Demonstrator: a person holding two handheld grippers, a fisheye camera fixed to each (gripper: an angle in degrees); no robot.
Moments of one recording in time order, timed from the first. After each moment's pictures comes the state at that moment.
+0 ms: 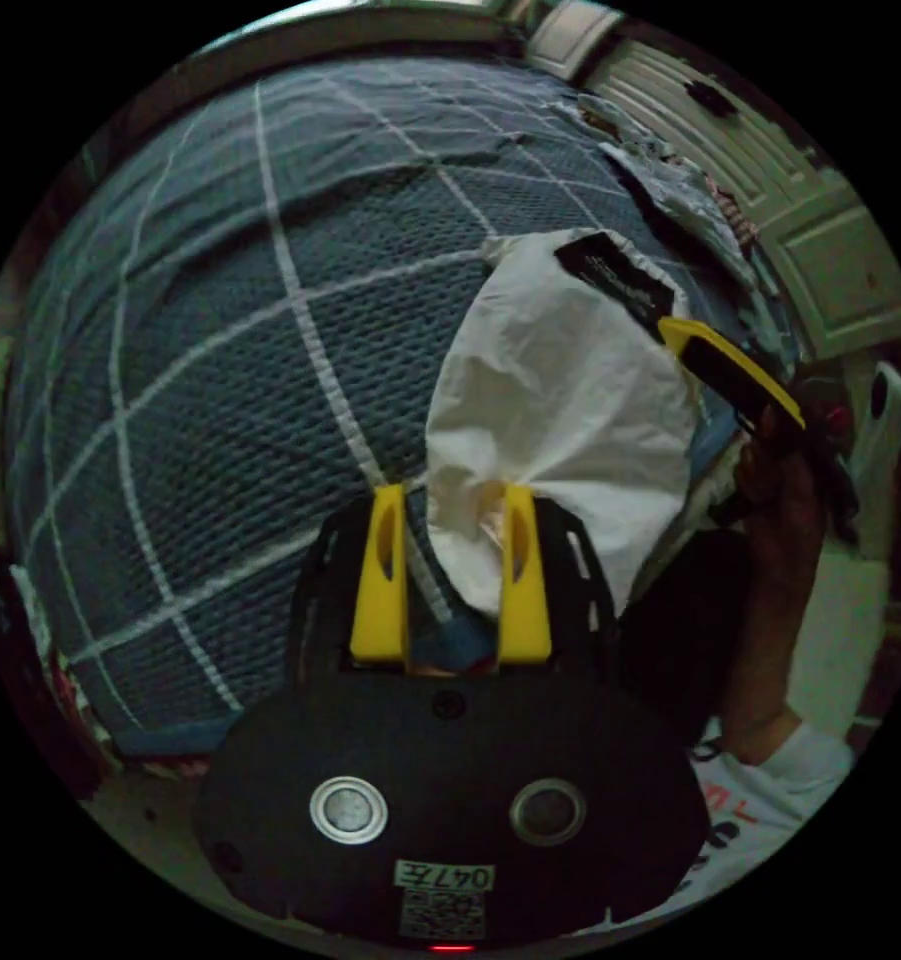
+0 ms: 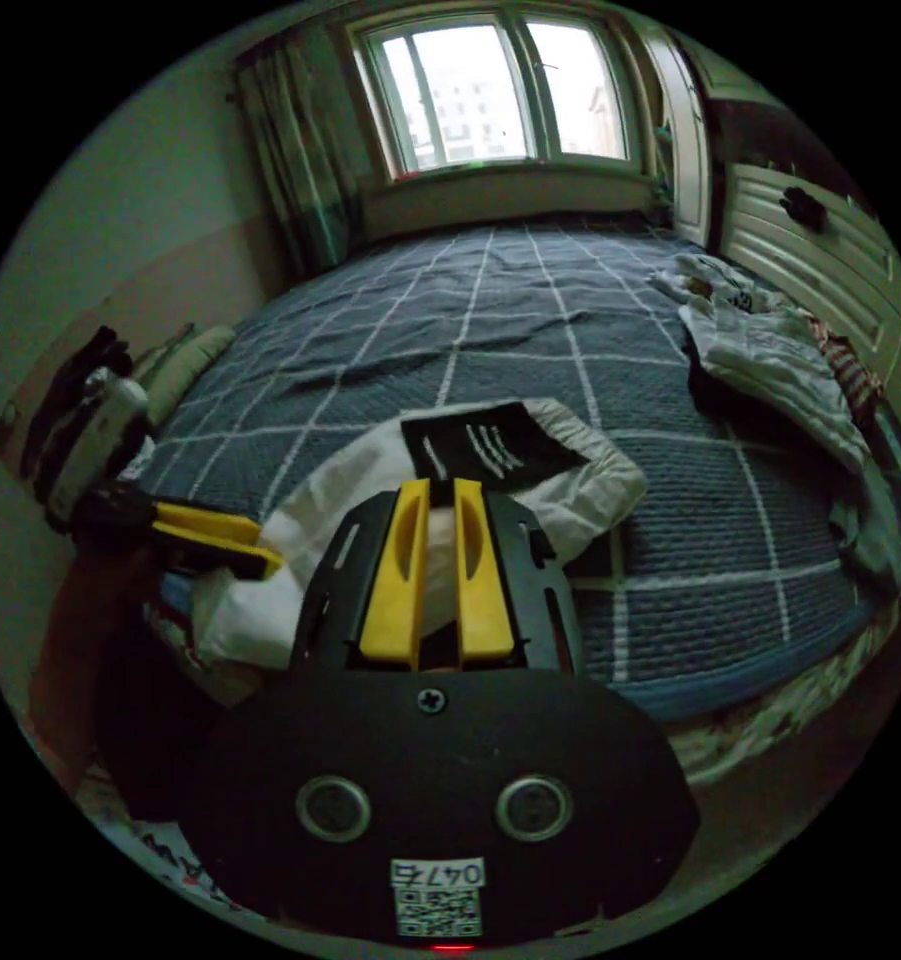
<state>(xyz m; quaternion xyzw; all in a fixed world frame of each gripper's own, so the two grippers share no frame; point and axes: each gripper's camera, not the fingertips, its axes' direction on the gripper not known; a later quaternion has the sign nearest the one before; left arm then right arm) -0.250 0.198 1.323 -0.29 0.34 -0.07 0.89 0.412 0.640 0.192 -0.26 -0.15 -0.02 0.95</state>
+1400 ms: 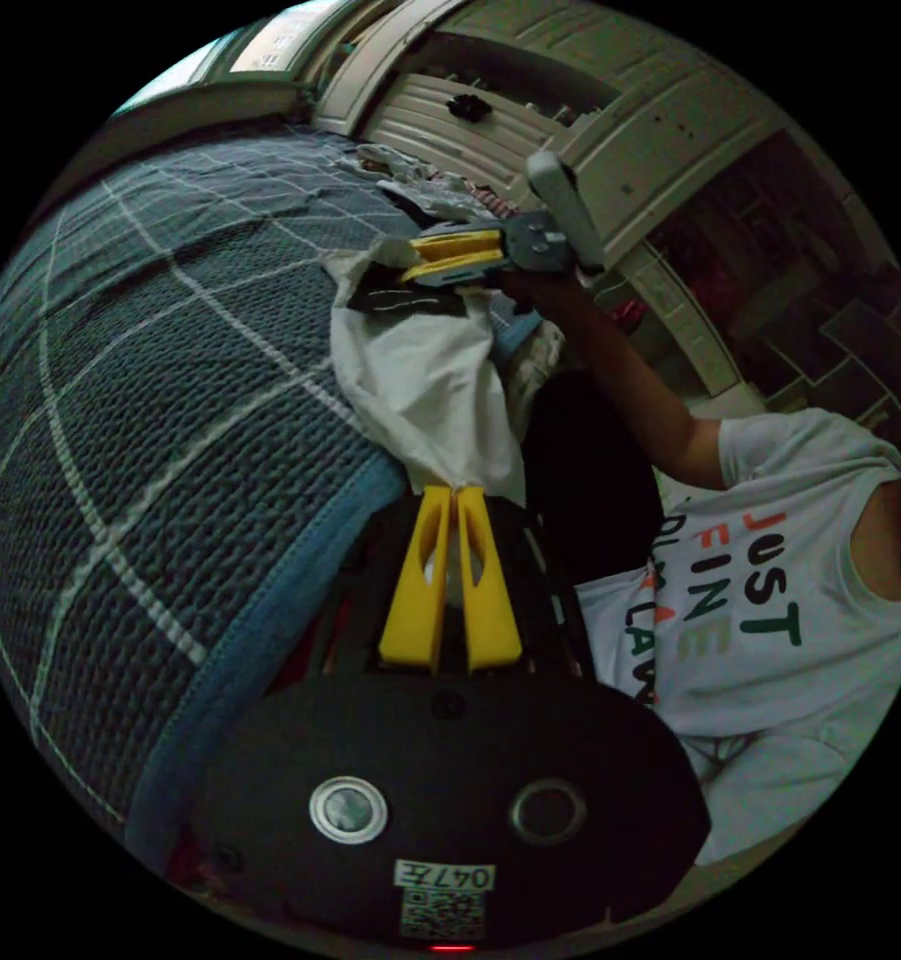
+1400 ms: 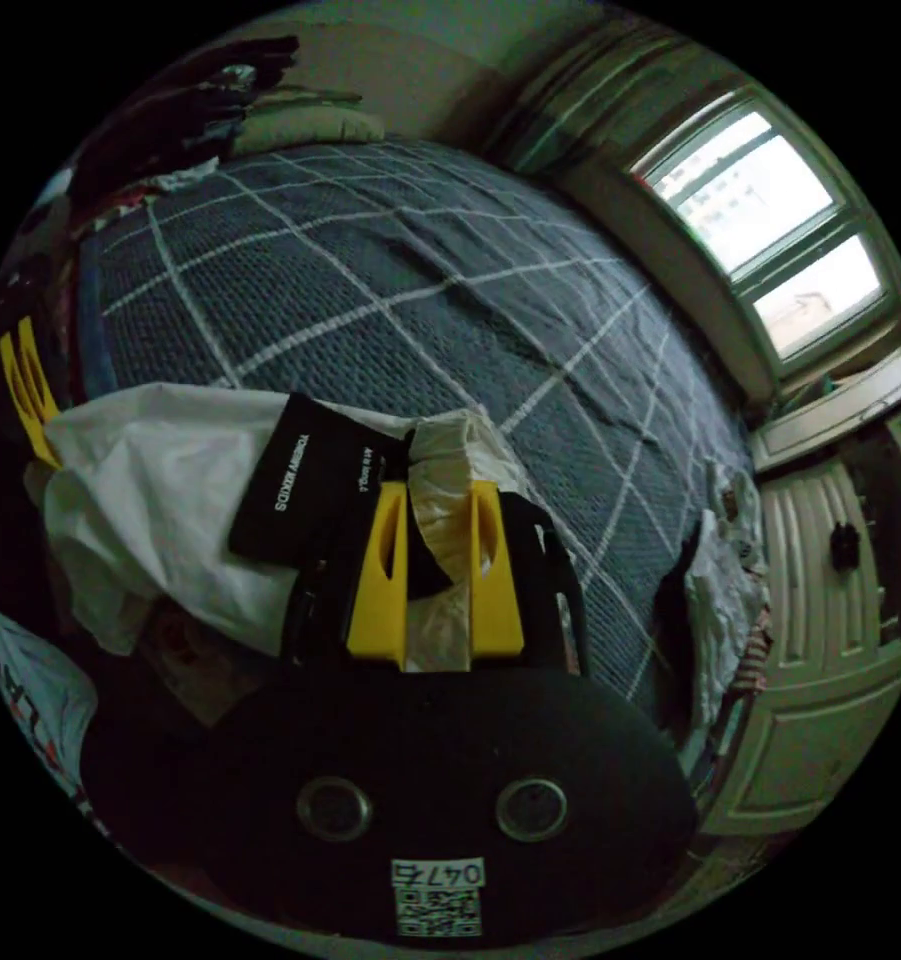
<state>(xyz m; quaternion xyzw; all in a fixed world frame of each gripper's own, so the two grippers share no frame) -0.467 0.375 1.150 -0.10 0.57 0.02 0.82 0.105 0.582 0.254 -0.26 -0.11 -0.41 0.87</state>
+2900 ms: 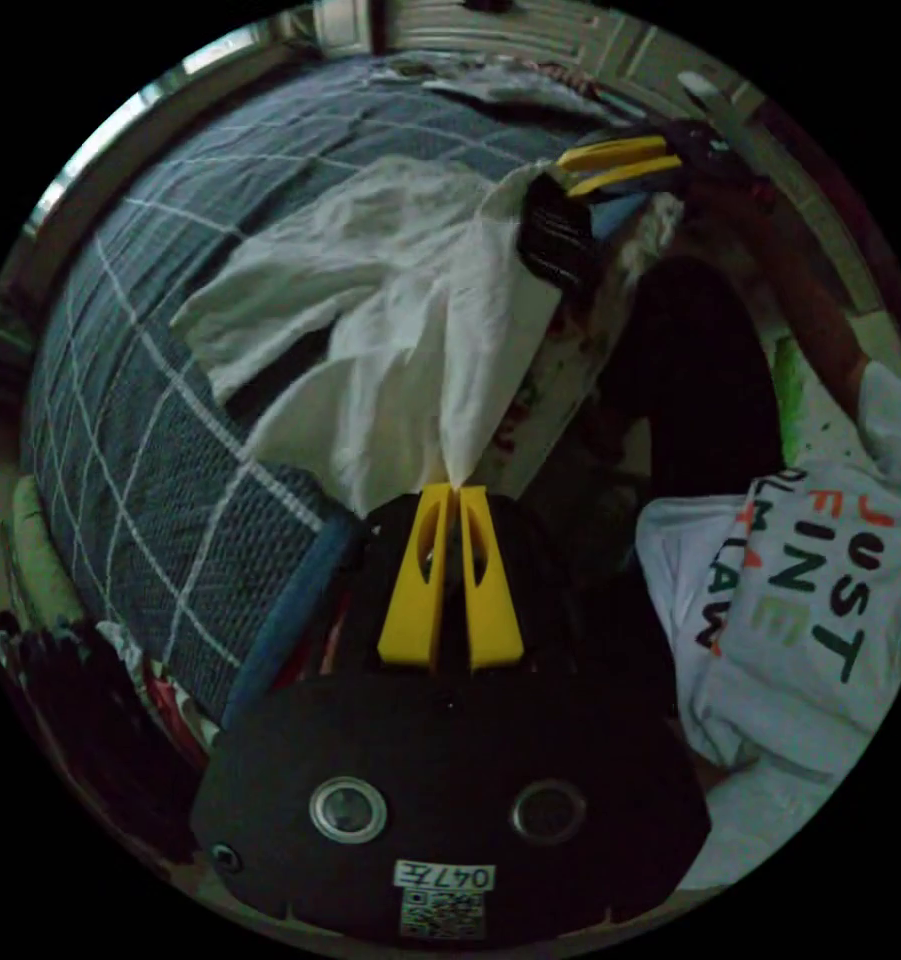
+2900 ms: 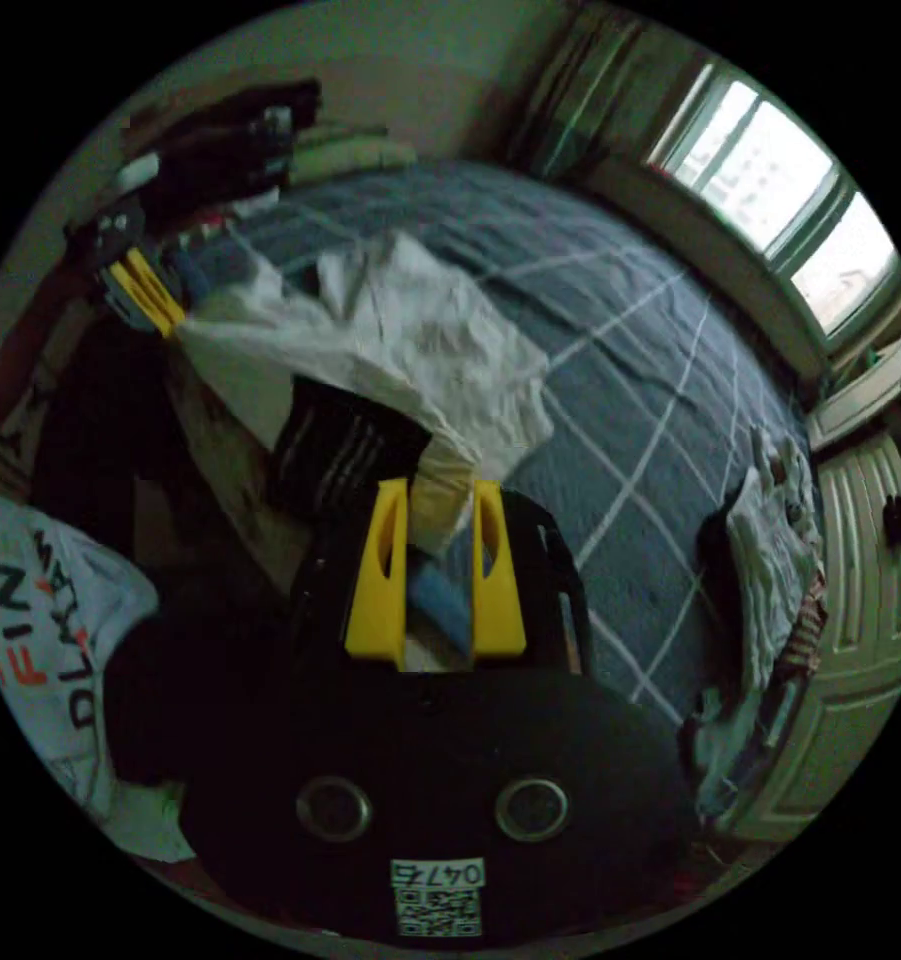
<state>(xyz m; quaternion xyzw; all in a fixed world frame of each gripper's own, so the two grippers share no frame) -0.469 0.313 1.025 -0.25 0.35 0.17 0.89 0.190 0.603 0.216 -0.30 -0.20 -0.38 0.85</state>
